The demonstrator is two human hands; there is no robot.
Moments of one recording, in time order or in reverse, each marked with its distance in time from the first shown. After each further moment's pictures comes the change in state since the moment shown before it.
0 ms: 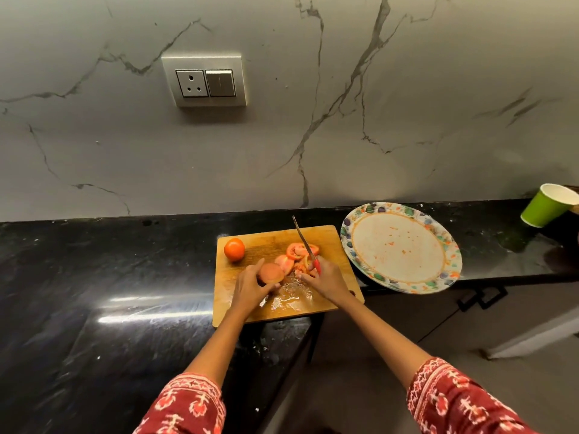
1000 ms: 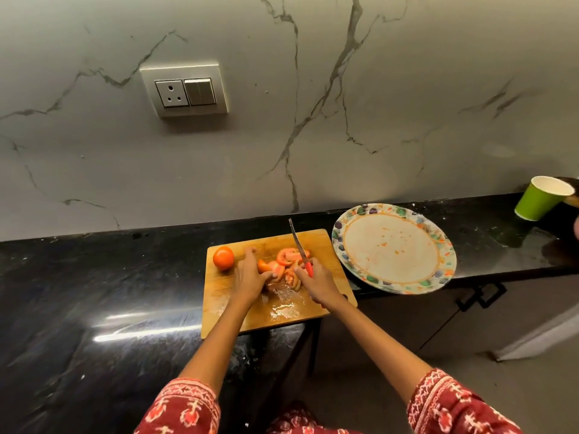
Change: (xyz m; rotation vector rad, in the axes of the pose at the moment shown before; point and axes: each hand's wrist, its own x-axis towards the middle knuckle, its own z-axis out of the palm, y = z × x) left_hand 0.022 0.036 0.005 0.017 0.086 0.028; right_hand -0.003 -0.001 -0.001 0.291 0.013 0.104
